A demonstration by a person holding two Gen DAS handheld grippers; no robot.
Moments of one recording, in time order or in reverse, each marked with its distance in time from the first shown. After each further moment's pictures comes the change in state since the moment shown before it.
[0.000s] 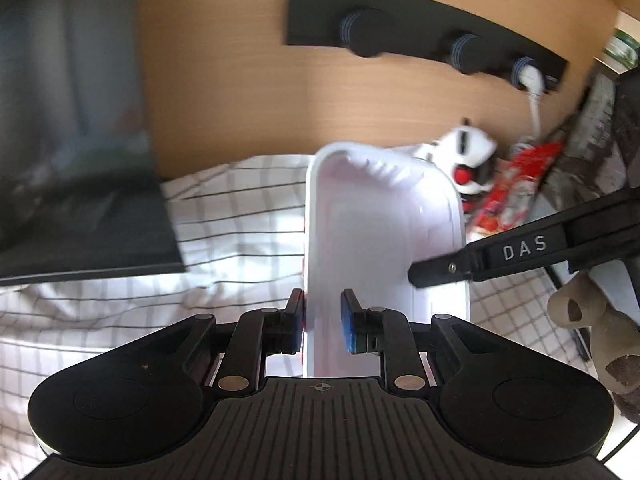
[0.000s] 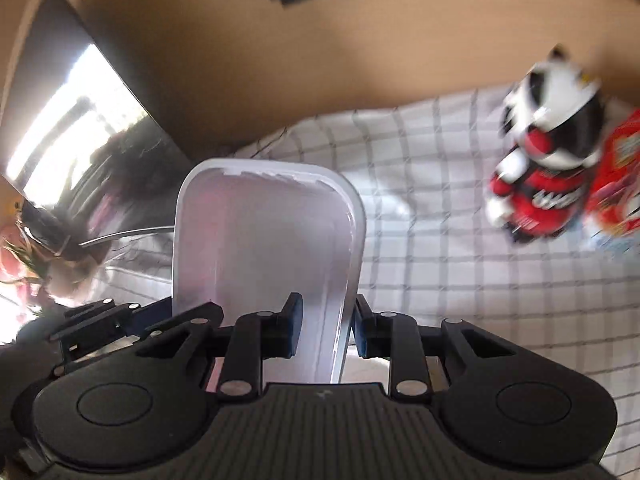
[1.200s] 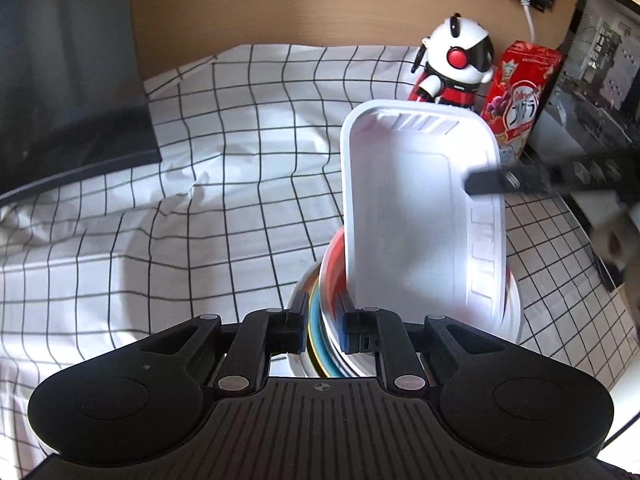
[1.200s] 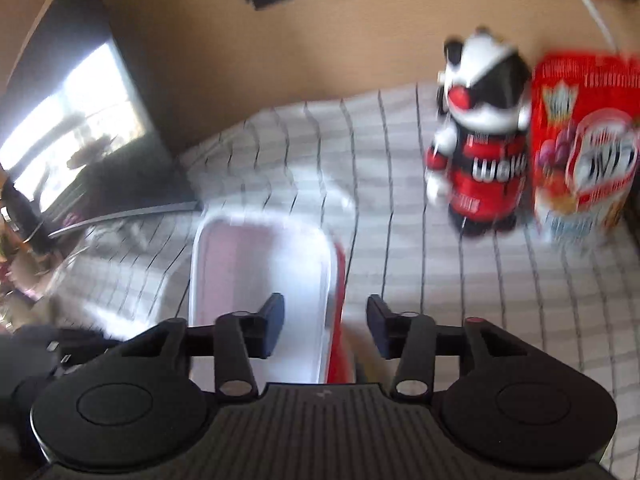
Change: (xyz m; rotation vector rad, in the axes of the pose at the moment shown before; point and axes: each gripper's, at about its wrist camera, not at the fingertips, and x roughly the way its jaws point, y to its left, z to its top) left arm 0.033 -0.006 -0.099 0.024 0.094 0.017; right arm 0.012 -0.040 -0.076 -0.068 -0.191 -0.072
